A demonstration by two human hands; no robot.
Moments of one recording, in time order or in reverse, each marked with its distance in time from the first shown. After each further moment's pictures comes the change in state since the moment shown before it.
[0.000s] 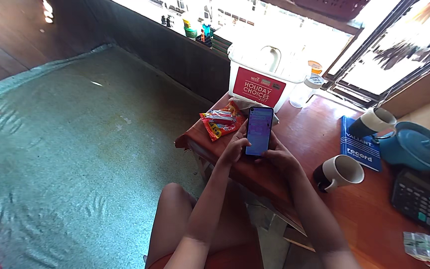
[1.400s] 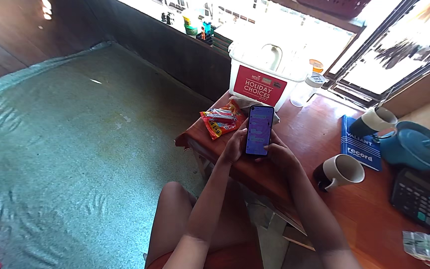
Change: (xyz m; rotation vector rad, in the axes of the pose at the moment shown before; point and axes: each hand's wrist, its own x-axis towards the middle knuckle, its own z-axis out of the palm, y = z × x) left_hand -0.001 0.001 0.001 -0.057 0.026 -0.020; right_hand 0.002 0.001 -0.003 0.098 -0.019 0.009
